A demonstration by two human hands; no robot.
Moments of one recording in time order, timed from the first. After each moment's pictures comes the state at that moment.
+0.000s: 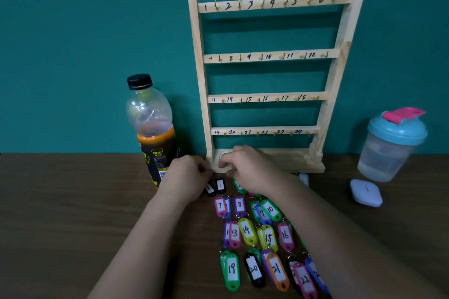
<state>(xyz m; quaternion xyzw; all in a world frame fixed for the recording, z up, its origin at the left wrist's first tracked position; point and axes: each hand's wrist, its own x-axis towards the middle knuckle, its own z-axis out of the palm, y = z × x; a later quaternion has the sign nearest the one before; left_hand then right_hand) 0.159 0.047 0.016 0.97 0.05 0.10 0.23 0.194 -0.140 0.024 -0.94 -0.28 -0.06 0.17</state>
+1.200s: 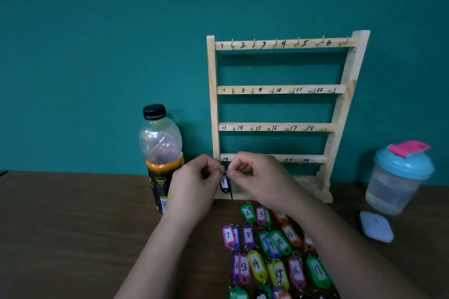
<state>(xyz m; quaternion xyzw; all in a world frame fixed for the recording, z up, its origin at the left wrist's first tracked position) 0.131 0.039 0.063 0.88 -0.01 0.24 0.42 0.168 -0.144 0.080 -0.88 -0.29 -0.09 0.38</state>
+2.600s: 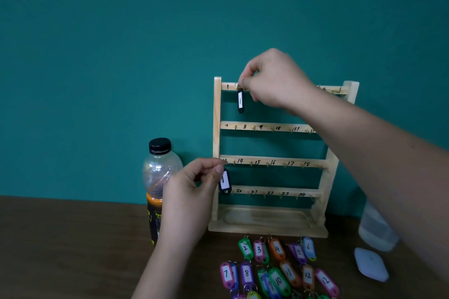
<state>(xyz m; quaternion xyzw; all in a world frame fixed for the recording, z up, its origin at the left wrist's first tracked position) 0.116 0.035 0.123 0.75 -0.05 0.31 0.58 0.215 -0.123 0.316 -0.91 -0.17 -0.27 0.27</state>
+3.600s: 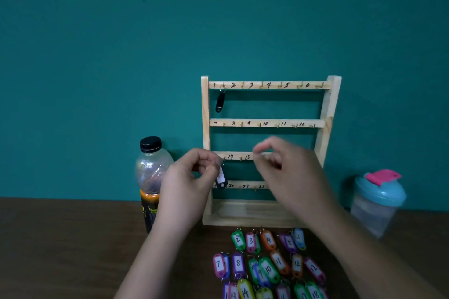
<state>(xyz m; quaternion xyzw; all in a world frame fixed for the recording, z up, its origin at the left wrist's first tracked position) 0.121 0.026 0.133 0.79 -0.09 0.33 0.50 0.123 -0.182 0.169 -0.87 -0.21 -0.29 0.35</state>
